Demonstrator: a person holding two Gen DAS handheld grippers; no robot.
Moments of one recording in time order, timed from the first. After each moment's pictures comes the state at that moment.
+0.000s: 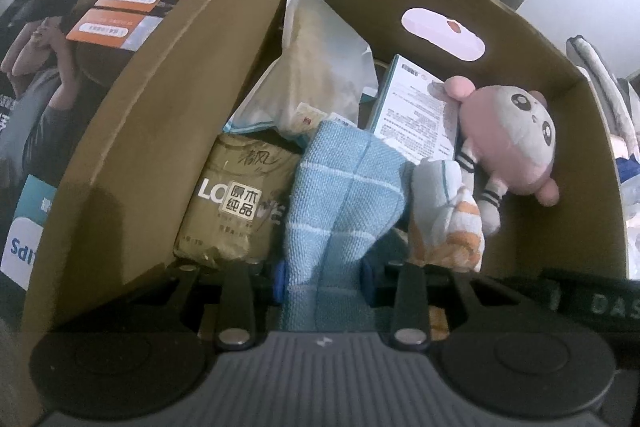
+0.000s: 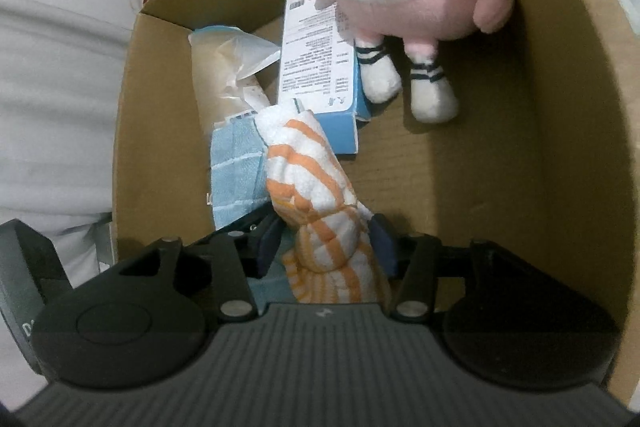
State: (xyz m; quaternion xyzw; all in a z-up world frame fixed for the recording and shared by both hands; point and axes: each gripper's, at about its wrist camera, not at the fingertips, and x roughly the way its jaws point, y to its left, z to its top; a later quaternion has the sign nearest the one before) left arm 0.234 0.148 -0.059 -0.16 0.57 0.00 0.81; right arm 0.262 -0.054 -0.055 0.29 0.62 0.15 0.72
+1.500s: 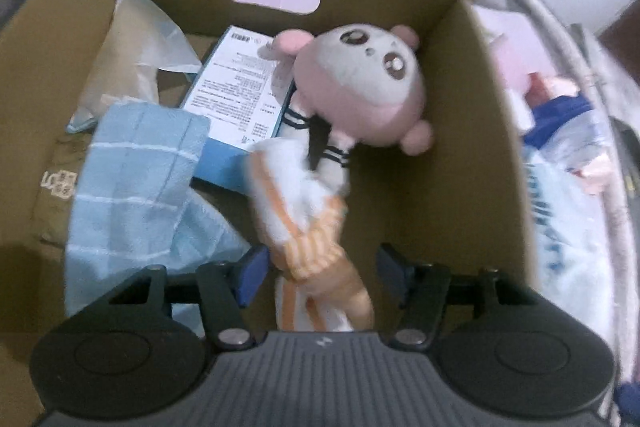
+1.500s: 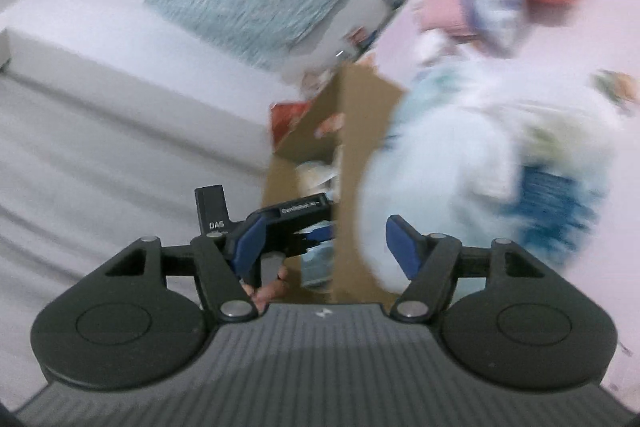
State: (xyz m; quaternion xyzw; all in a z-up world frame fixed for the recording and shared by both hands) left arm 0.242 0.023 -0.054 -0.11 0.57 -0.05 0.81; right arm 0.071 -0.331 -0.001 0.47 0.38 0.19 0.77
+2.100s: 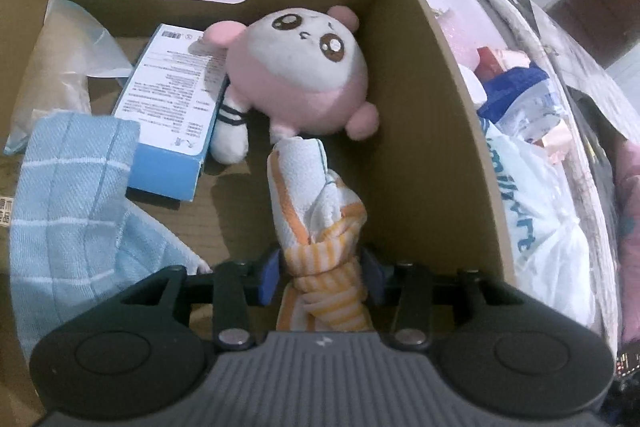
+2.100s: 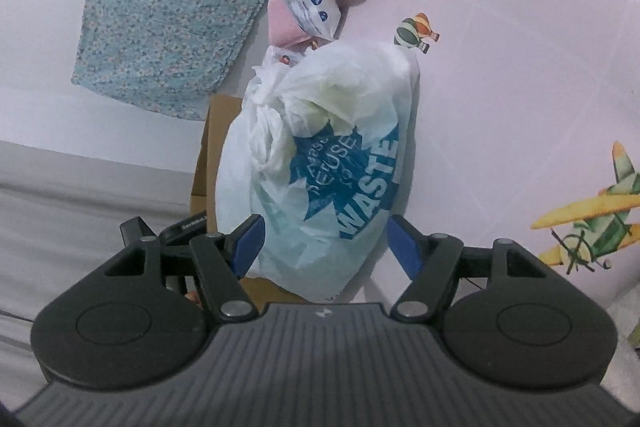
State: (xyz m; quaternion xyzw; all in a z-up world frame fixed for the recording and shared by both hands) left arm 0.236 0.016 -0.063 -0.12 0.56 -0.14 0.81; right arm 0.024 -0.371 -0.085 0.54 0.40 0.09 0.73
